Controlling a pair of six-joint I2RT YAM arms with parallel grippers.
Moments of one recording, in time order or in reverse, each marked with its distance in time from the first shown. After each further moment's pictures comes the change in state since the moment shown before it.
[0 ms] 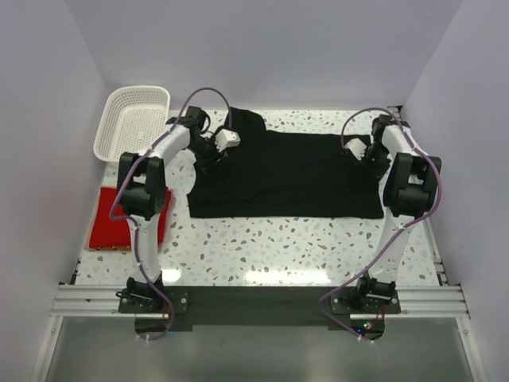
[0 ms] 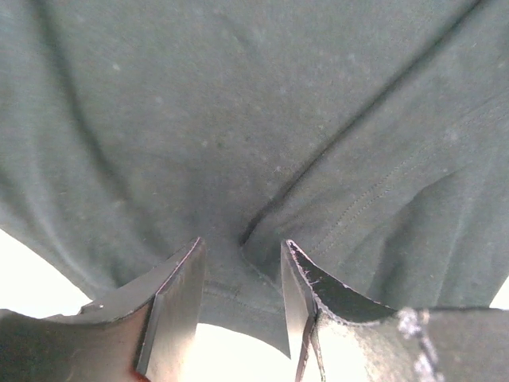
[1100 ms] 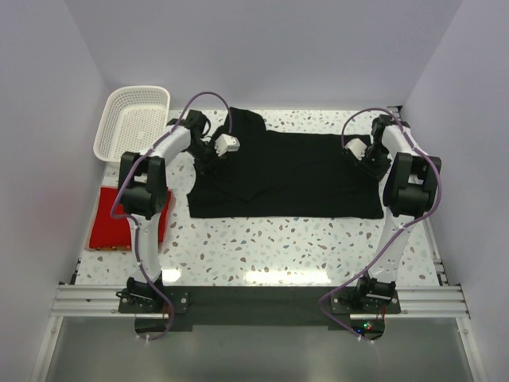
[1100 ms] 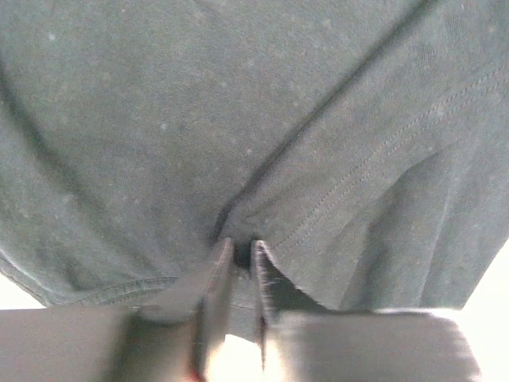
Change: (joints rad) left arm 0.000 0.019 -0.009 -0.060 -0.001 0.021; right arm 0.000 0.002 0.000 0.006 0.016 0.006
